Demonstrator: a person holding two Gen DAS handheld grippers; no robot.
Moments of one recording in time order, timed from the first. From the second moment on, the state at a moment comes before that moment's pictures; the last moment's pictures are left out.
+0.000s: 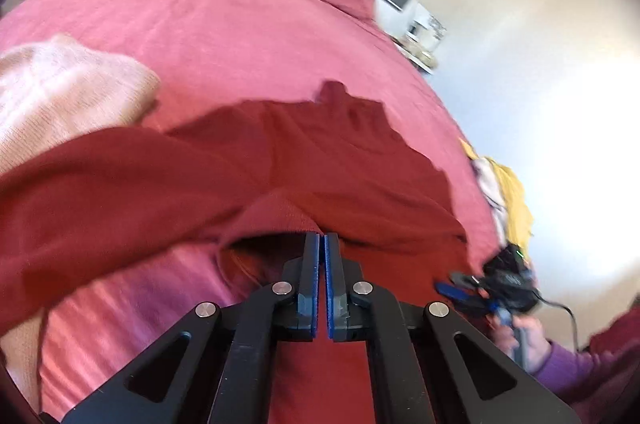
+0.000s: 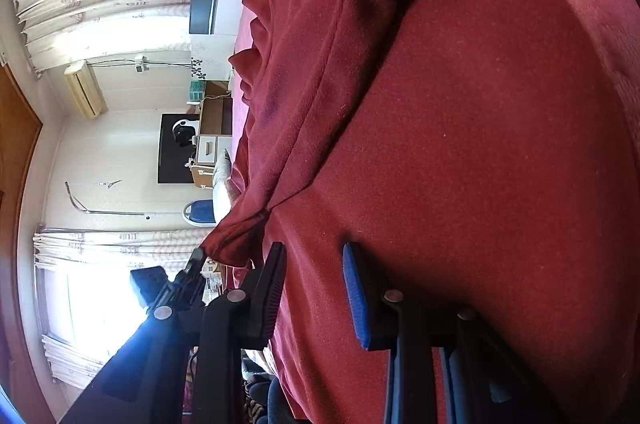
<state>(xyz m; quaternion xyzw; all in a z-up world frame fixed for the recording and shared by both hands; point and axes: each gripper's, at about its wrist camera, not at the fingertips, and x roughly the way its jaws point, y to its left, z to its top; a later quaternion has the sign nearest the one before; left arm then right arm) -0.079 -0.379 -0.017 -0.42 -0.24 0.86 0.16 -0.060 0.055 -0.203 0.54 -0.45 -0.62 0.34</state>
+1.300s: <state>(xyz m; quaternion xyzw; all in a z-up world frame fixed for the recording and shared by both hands) -0.070 -0.349 -0.047 -0.49 -0.14 0.84 0.17 -0.129 0.172 -0.185 0.47 -0.55 -0.65 0.21</state>
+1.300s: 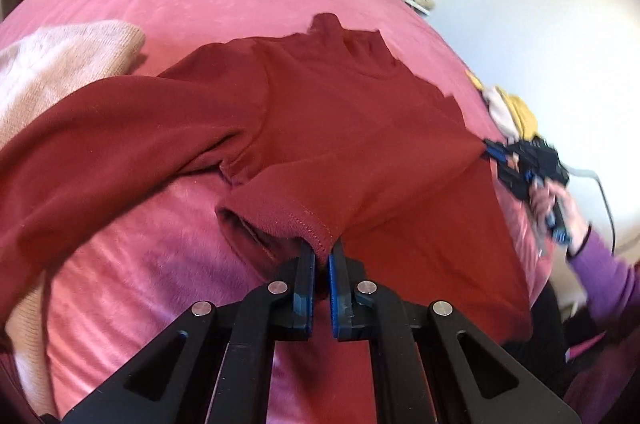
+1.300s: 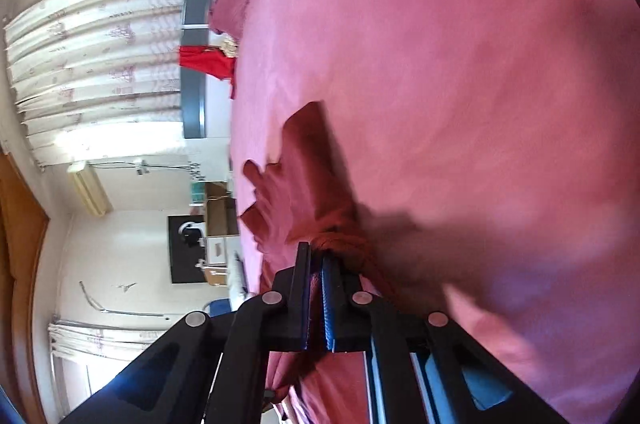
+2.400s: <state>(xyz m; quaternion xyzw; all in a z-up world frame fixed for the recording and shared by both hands) -0.128 -0.311 -0.096 -0.52 0.01 0.85 0.08 -0.263 0.108 -0.153 0.50 -0.21 -0.81 0.21</state>
